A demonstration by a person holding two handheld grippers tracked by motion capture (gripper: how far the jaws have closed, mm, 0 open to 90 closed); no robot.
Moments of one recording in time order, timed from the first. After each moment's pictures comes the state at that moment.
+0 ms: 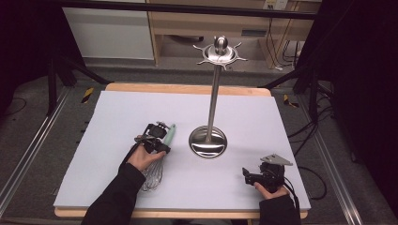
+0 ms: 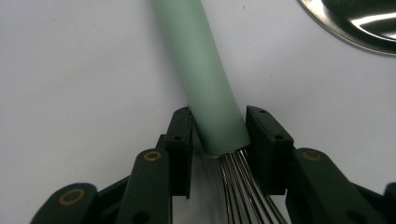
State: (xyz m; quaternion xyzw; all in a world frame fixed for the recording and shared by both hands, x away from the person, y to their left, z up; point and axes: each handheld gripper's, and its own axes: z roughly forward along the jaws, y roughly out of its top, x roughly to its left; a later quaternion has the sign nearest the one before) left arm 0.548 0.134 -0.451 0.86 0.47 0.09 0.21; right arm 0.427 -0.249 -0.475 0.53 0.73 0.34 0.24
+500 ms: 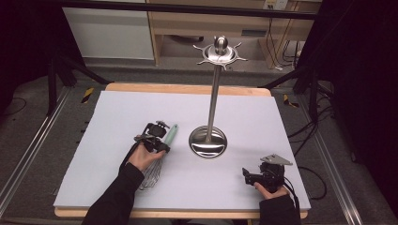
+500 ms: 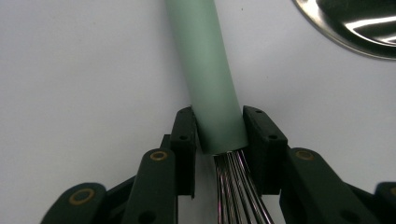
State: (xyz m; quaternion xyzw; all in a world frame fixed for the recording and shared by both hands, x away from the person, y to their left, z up) left arm 0.547 0.134 -0.446 0.85 0.47 0.08 0.21; right arm 0.428 -0.250 -0.476 0.53 0.74 0.34 0.24
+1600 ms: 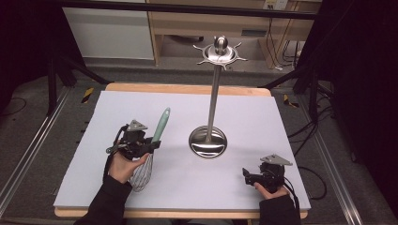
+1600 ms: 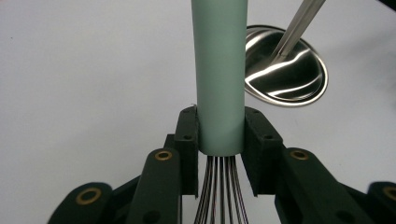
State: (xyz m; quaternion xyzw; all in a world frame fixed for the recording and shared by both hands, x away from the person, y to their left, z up) left arm 0.484 0.180 -0.393 0.79 0.44 0.14 0.39; right arm 0.427 -0.249 -0.476 0.54 0.73 0.34 0.24
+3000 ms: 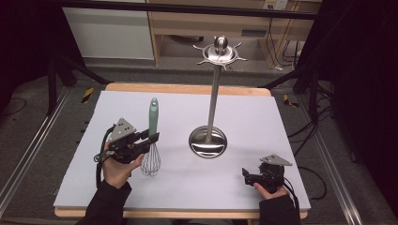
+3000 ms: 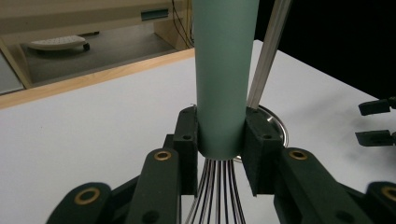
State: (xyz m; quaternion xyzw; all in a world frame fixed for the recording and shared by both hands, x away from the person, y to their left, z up) left arm 0.444 0.182 -0.351 0.74 0.38 0.22 0.51; right arm 0.426 -0.248 -0.475 0.53 0.74 0.34 0.24
